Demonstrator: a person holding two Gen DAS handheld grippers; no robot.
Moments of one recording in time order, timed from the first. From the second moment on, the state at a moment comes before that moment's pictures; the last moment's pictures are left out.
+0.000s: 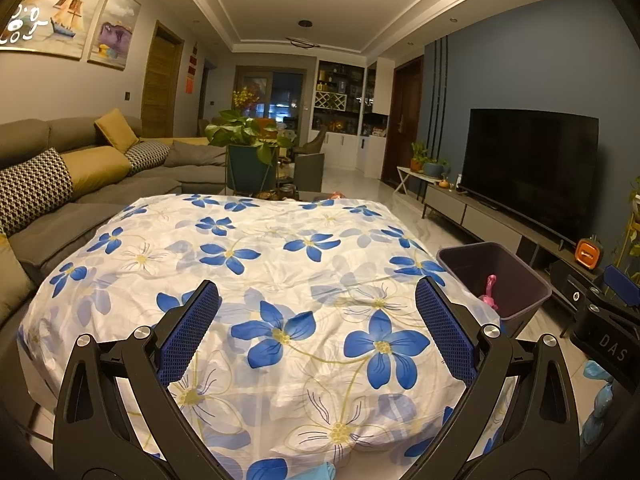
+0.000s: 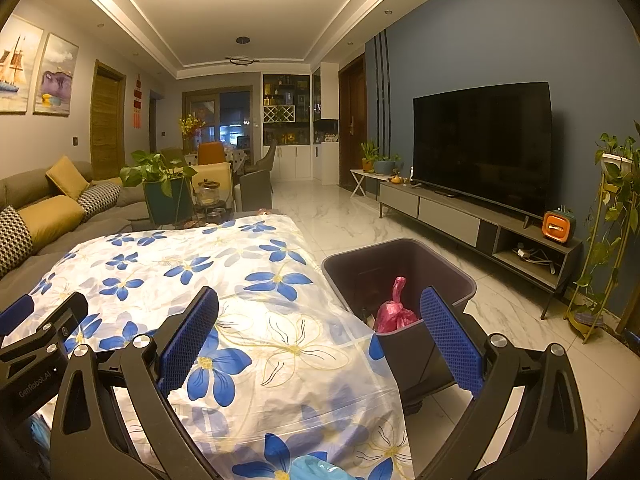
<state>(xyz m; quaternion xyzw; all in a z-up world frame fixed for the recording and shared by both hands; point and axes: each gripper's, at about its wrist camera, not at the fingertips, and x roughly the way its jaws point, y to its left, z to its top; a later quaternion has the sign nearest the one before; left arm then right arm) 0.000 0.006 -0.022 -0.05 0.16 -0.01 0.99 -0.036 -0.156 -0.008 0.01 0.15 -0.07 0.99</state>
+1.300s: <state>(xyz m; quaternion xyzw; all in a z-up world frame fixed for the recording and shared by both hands) -0.004 0.006 -0.021 -0.05 0.16 -0.01 0.99 -0.037 -0.153 -0.007 0.01 0.15 -0.07 0.99</state>
